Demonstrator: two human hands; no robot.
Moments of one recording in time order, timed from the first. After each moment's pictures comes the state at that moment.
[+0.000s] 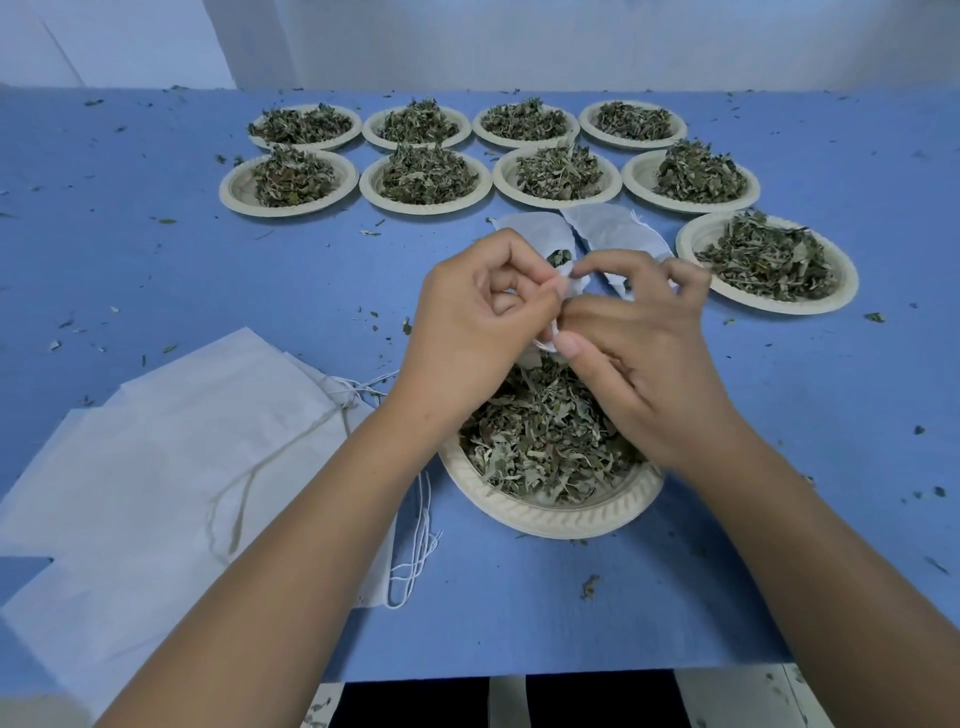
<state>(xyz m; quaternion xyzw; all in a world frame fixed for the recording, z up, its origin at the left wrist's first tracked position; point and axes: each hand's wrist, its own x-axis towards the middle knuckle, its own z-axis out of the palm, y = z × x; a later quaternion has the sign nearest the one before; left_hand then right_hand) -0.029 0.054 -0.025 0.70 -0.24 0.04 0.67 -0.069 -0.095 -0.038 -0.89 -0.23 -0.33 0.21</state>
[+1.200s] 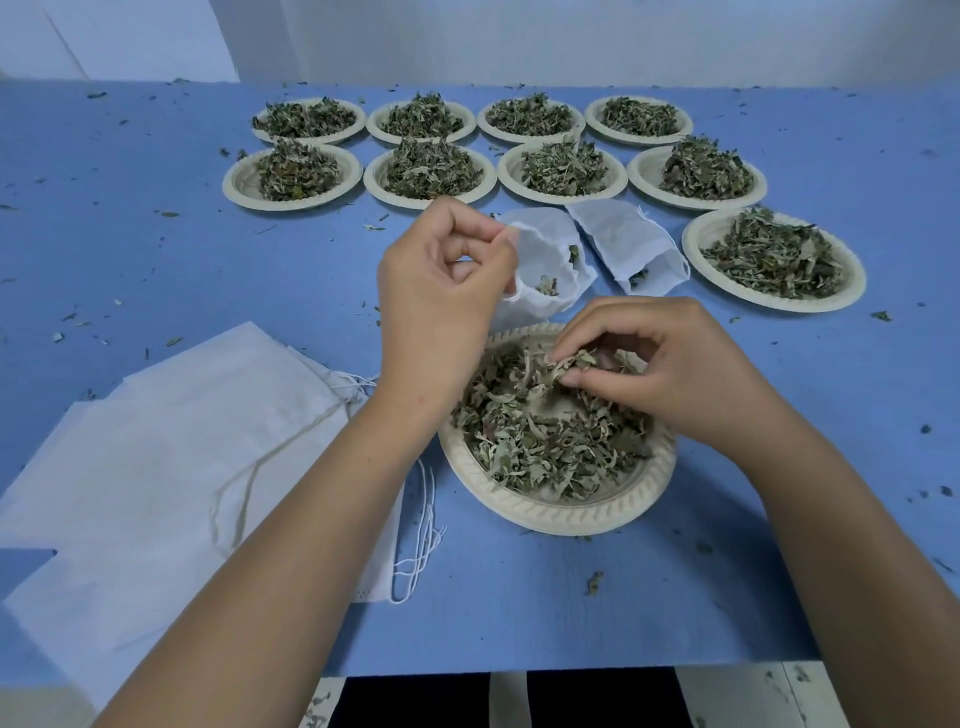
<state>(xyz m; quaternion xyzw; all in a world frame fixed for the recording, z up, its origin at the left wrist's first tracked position) -0.022 0.060 -0.023 0.69 -0.15 0.17 0.69 -0.070 -0.112 -0.029 -0.86 -0.21 -0.07 0.46</state>
